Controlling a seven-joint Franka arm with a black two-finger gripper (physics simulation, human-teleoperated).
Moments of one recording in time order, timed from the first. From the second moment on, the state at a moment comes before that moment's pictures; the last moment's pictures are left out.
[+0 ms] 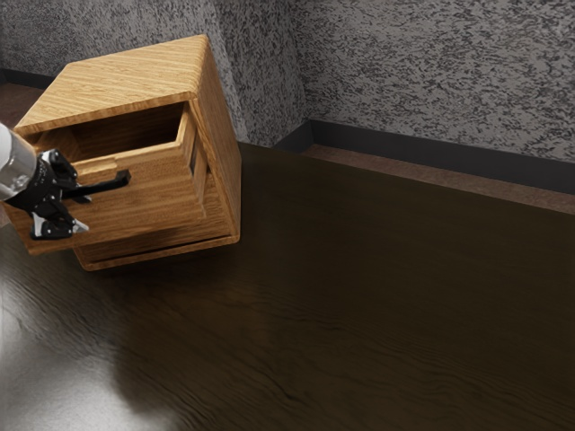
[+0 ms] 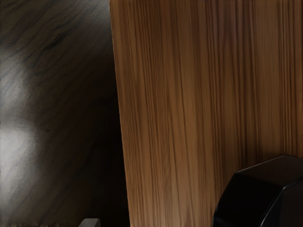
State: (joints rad) arm 0.39 -0.46 0.09 -2.20 0.08 2.32 -1.76
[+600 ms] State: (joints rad) arm 0.38 -0.56 0.07 -2.27 0.08 2.32 -1.81
